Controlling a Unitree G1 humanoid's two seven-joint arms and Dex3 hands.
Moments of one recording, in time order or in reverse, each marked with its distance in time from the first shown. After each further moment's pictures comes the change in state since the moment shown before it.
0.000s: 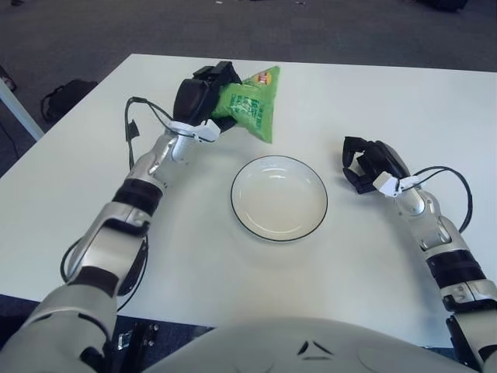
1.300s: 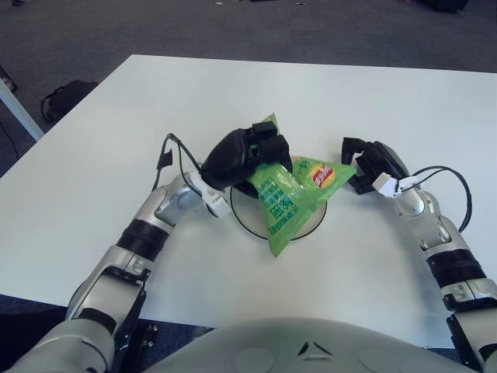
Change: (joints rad) left arm 0.252 -0.047 -0.058 -0.304 0.011 -0.426 -0.265; right arm -0.008 -0.006 0.008 0.019 -0.006 -0.029 0.000
